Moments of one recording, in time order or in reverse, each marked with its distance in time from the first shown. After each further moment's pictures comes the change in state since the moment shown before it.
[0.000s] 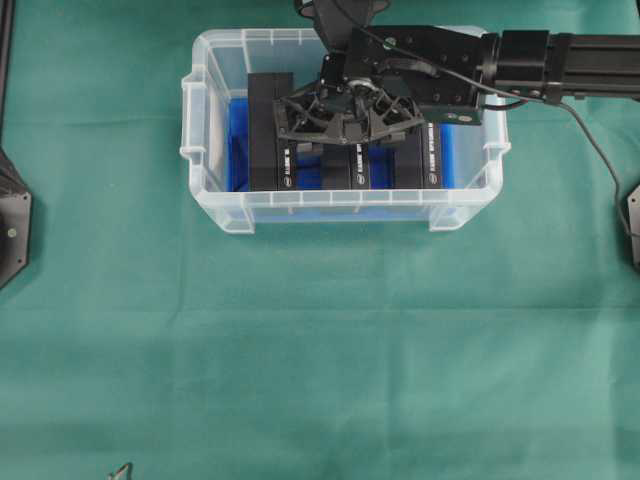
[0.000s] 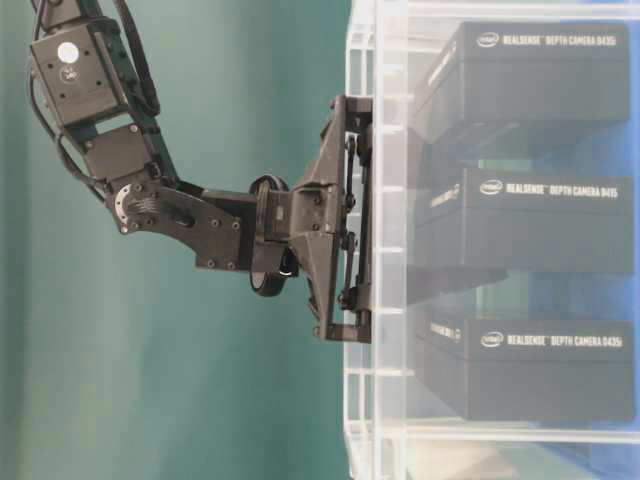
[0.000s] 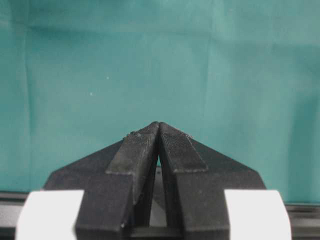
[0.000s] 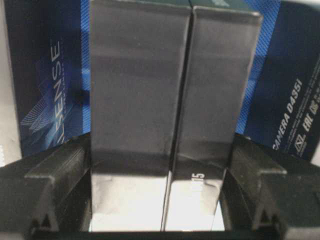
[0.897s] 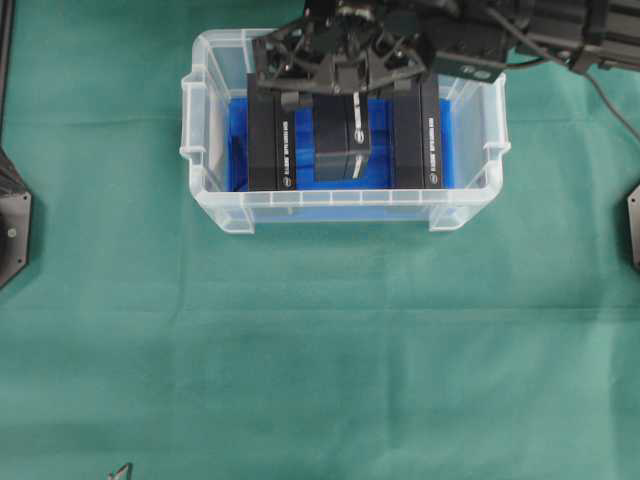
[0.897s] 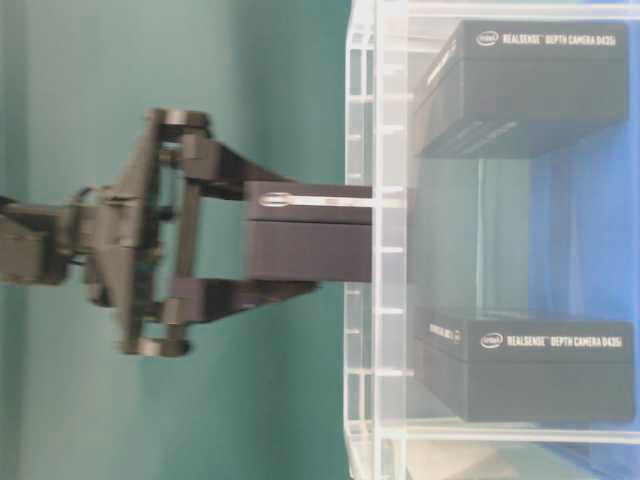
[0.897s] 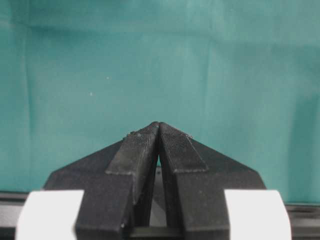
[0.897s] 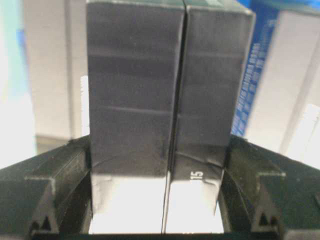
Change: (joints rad) left arm -0.002 0.000 -0.002 0.000 0.000 0.000; right arm 0.005 -0.034 -0.377 -0.071 0.417 0.000
